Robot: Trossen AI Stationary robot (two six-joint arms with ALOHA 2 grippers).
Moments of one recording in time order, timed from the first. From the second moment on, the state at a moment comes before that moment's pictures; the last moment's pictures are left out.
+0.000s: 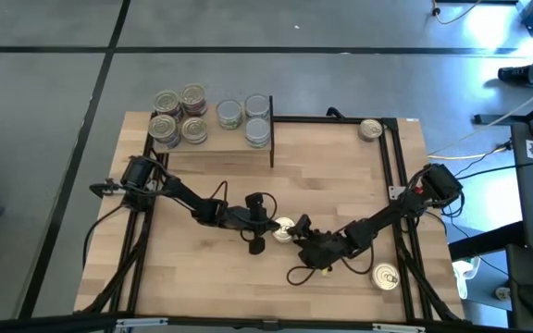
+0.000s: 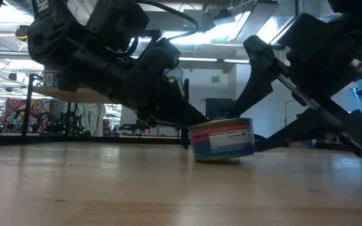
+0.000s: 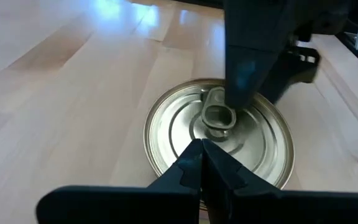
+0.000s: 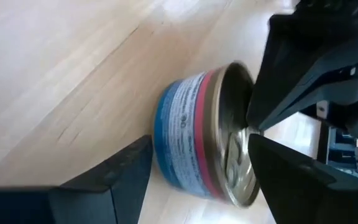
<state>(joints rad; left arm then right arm) -0.22 2.00 0.76 0.76 -0.24 -0.27 0.54 1.78 0.81 0.12 0.62 -0.58</state>
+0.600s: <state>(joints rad) -0.23 1.89 0.75 0.60 -0.24 -0.24 0.57 1.75 0.81 0.11 0.65 -0.52</state>
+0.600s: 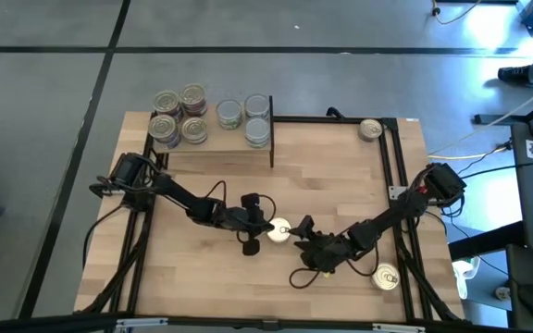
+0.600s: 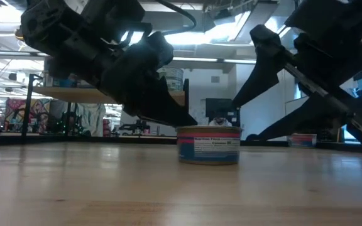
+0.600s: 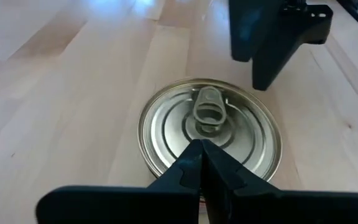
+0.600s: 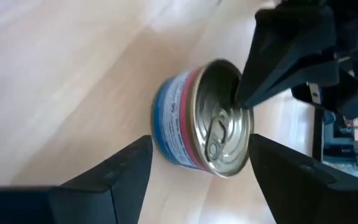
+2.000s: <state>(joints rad) -0.23 1.90 0.63 0.76 -0.28 -0.30 0.48 1.88 0.81 0.30 0.65 -0.80</state>
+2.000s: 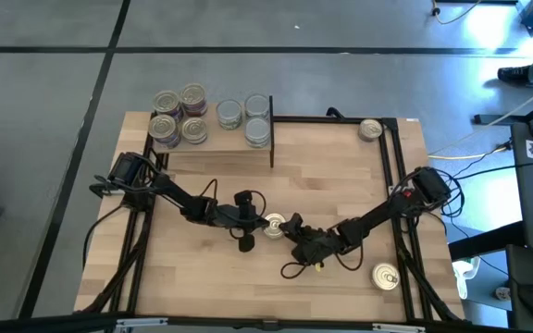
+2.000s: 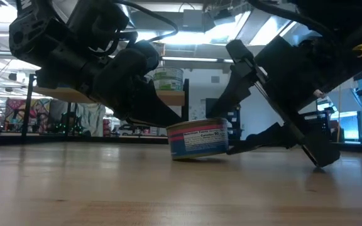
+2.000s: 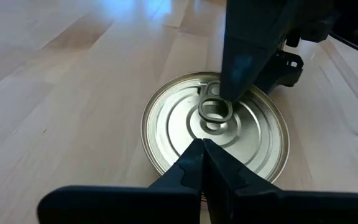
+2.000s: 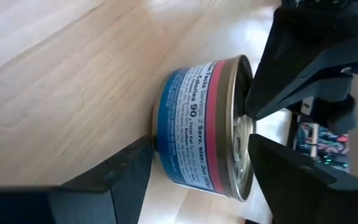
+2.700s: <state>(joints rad) -0.23 1.90 0.63 0.79 -0.29 -0.28 0.36 1.88 0.81 0.29 0.53 -0.91</state>
